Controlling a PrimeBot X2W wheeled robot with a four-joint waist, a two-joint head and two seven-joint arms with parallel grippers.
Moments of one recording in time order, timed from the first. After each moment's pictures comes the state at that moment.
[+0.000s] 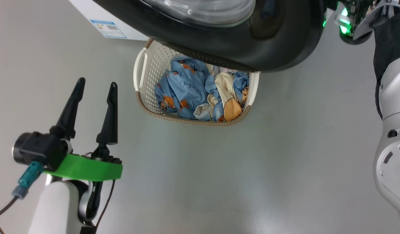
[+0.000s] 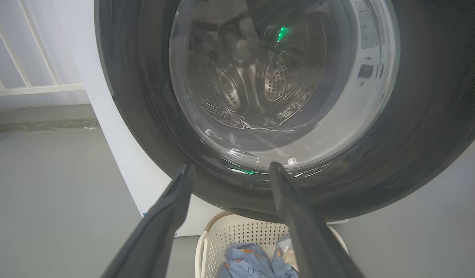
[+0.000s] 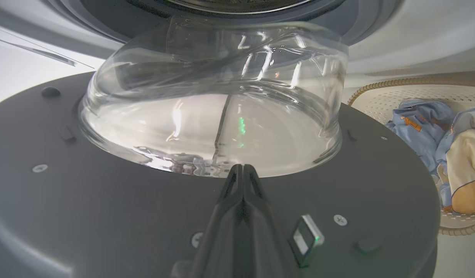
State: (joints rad) left arm -0.37 0.06 -0.08 0.07 -0.21 -0.13 -0.26; right arm -1.40 -0.08 -0.49 0.95 0.87 0.12 1.19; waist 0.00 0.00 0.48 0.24
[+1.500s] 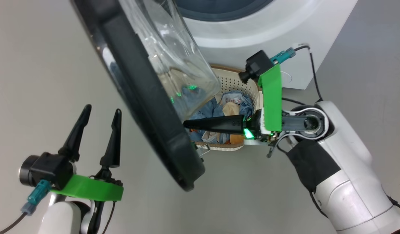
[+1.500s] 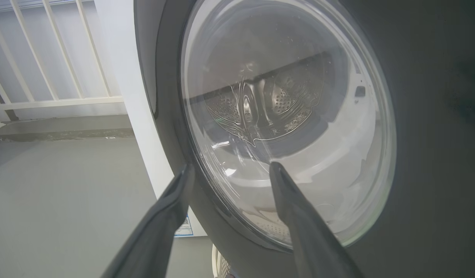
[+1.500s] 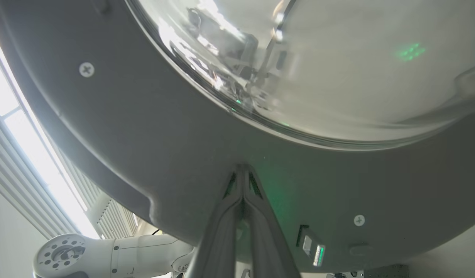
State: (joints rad) left arm -0.27 0.08 -0.10 0.07 -0.21 -0.13 -0.26; right arm -0.81 -0.08 0.37 0.43 1.64 0.12 1.10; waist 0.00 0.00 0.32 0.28
